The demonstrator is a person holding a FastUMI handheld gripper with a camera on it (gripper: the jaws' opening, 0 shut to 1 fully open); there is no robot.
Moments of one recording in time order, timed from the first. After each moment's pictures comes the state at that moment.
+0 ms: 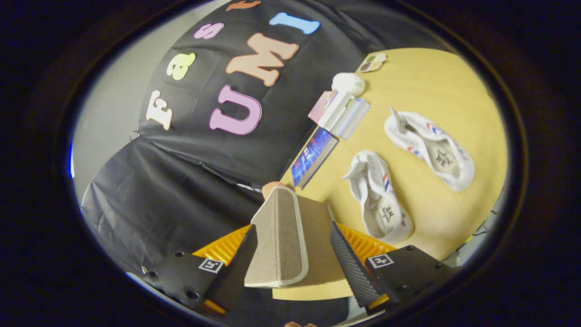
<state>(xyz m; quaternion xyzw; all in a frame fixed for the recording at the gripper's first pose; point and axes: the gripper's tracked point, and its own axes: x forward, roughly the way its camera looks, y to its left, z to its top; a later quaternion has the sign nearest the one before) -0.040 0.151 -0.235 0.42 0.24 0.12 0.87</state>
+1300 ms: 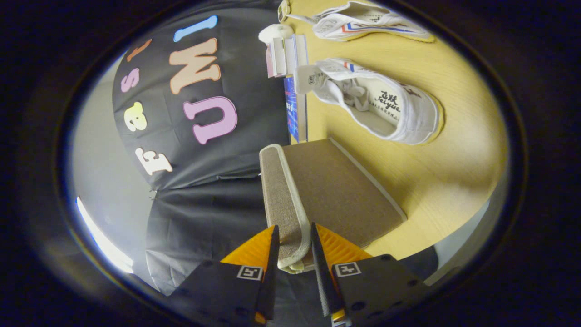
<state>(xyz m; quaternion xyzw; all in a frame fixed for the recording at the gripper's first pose) -0.049 0.225 -0.294 0.64 0.32 0.17 0.68</state>
